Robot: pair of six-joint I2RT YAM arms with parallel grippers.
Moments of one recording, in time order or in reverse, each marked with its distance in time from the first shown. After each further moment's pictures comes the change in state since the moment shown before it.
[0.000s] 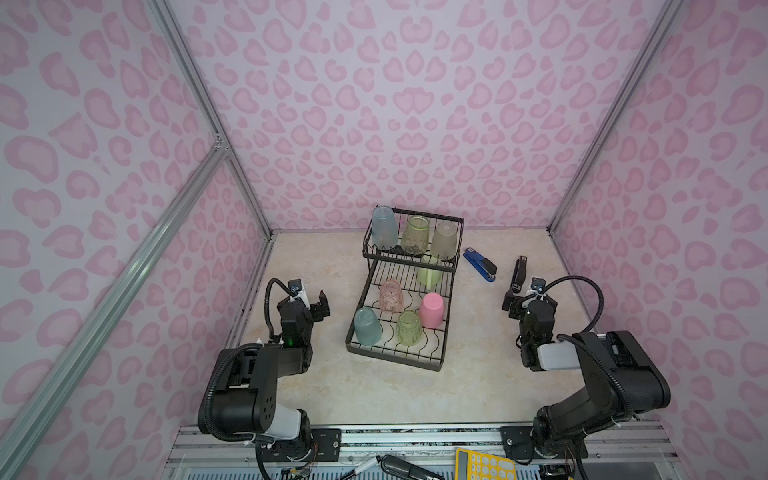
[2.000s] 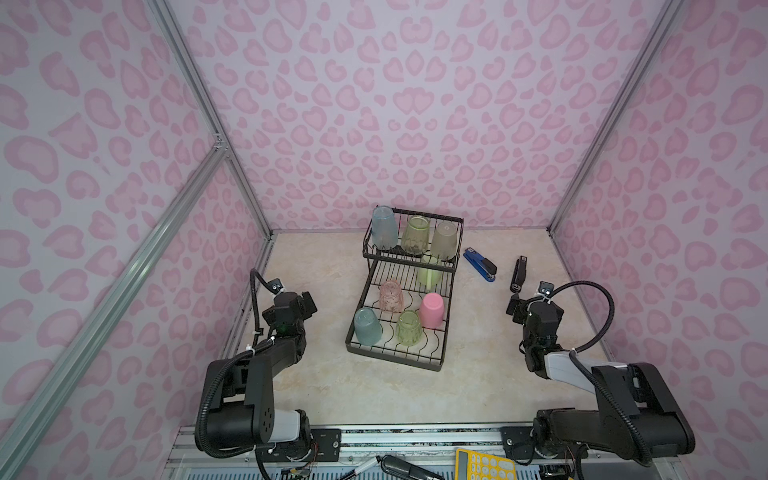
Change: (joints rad) left arm 0.061 -0.068 0.105 -0.337 -0.148 -0.156; right arm 0.023 -0.212 -0.013 -0.275 0.088 0.085
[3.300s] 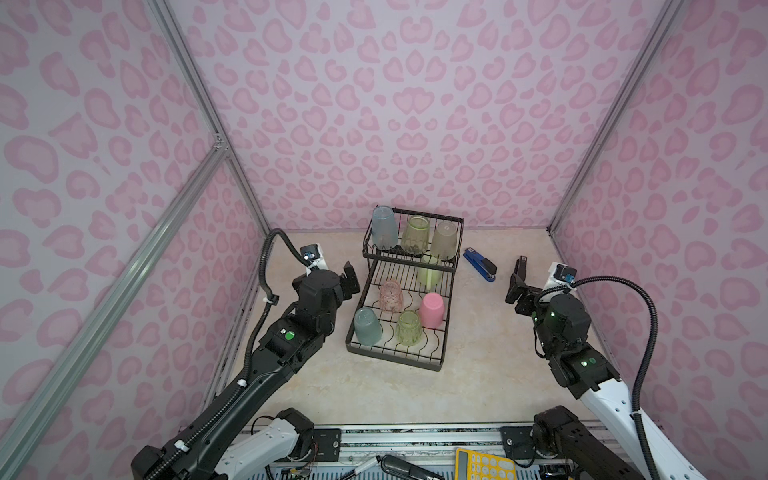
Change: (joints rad) left arm -0.534 -0.425 0.528 -0.877 -0.285 -0.200; right arm 0.183 -0.599 0.296 -0.801 -0.031 0.191
